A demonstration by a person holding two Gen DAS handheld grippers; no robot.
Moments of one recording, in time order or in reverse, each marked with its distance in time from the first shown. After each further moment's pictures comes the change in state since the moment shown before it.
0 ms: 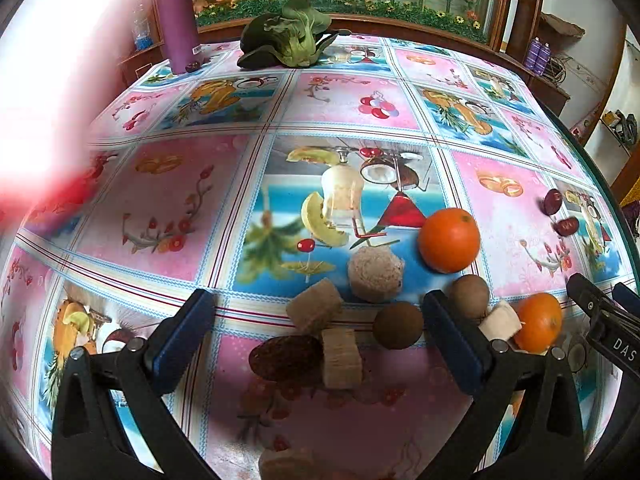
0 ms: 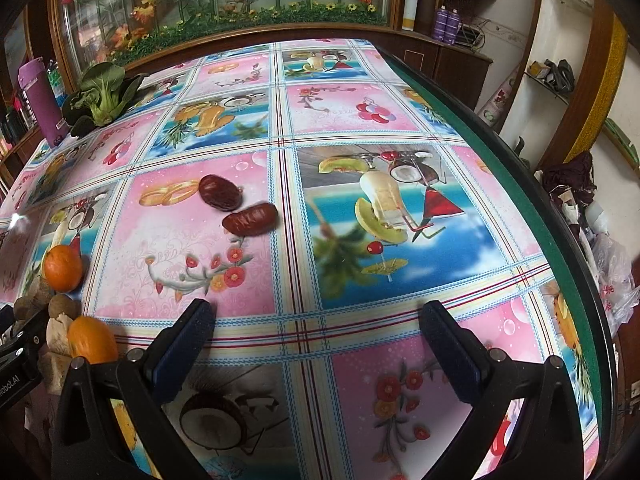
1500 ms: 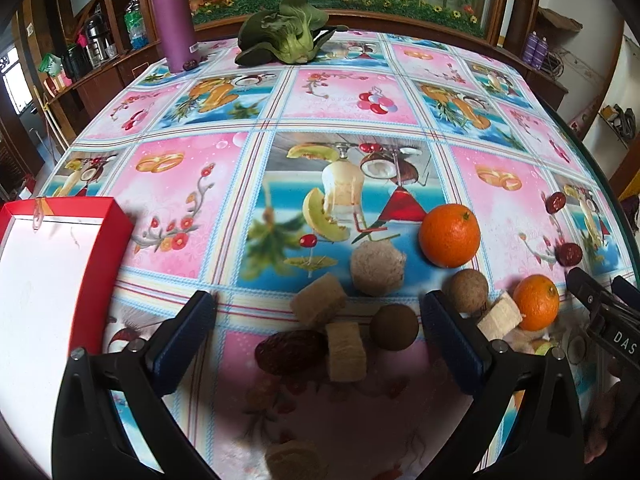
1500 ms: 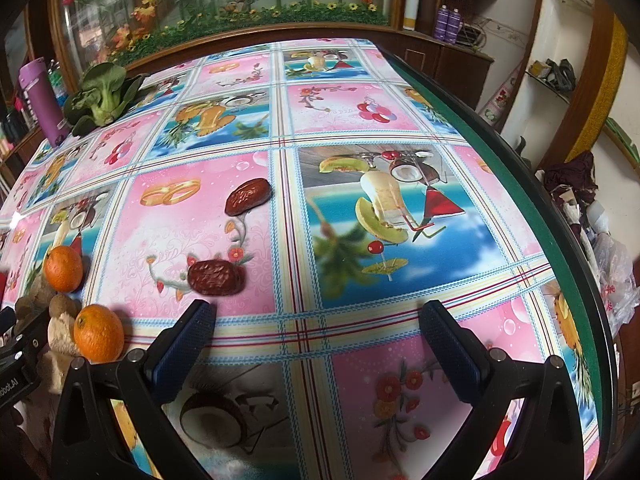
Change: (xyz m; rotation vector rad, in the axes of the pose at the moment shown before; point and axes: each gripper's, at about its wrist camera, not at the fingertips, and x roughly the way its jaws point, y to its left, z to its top) left arm -0.006 -0.001 -0.004 0.016 0.014 0.011; right arm 0.000 0.002 0.000 -0.012 0.007 0.008
